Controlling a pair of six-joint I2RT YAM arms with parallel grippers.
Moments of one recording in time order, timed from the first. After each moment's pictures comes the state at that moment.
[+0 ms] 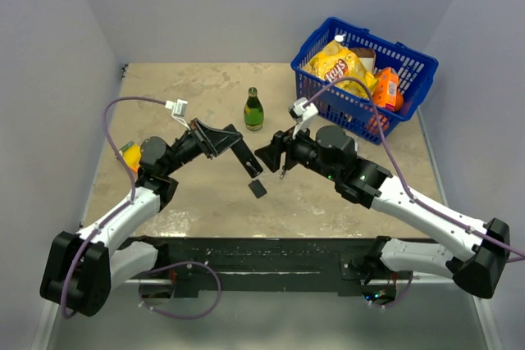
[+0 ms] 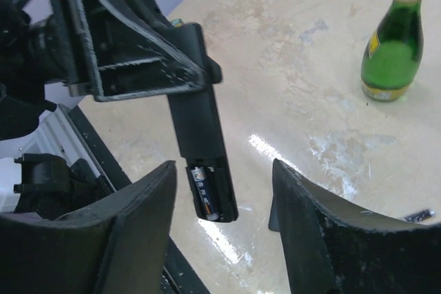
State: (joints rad) left arm -0.32 1.07 0.48 0.82 0.63 -1.02; right arm 0.89 1.10 0.95 -0.06 0.02 0.38
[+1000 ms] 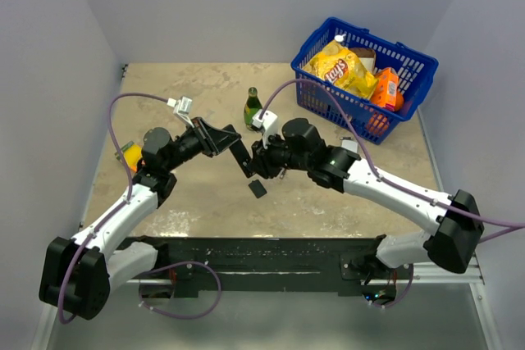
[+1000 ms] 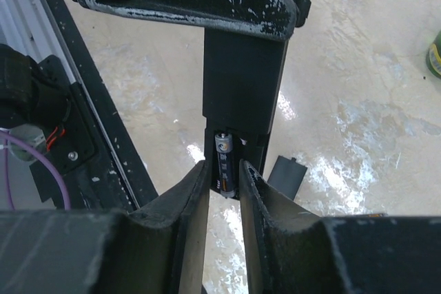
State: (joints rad) left arm -0.32 1.05 0.57 0.50 0.57 -0.85; right arm 0.90 1.33 1.08 -0.22 -0.20 0.15
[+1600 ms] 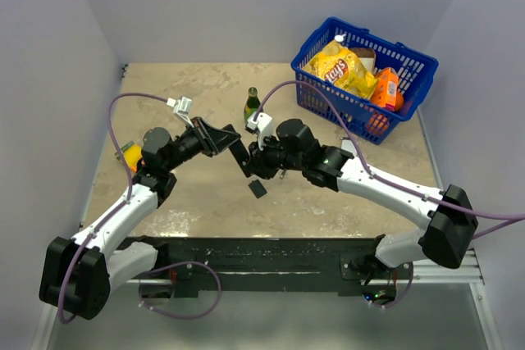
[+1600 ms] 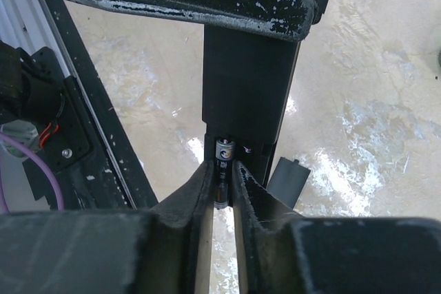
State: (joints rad) left arm -0.32 1.05 0.57 0.50 0.57 -0.85; right arm 0.90 1.39 1.09 -0.20 -0.21 0.14
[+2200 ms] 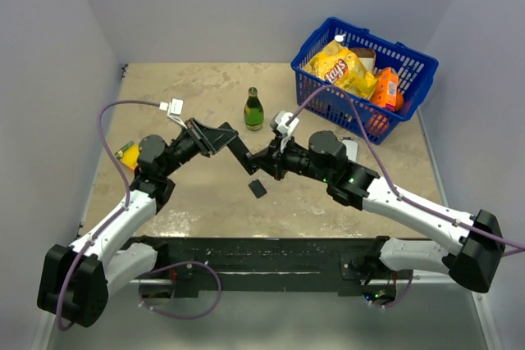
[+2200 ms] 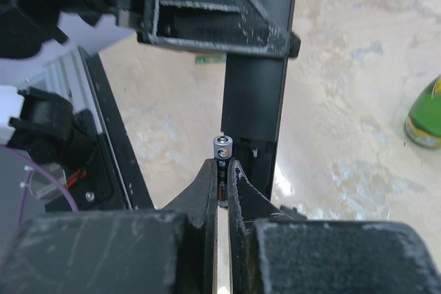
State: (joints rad) left arm -0.32 1.00 0.53 0.59 0.52 -0.97; right arm 0.90 1.17 0.92 0.05 -0.20 0.16
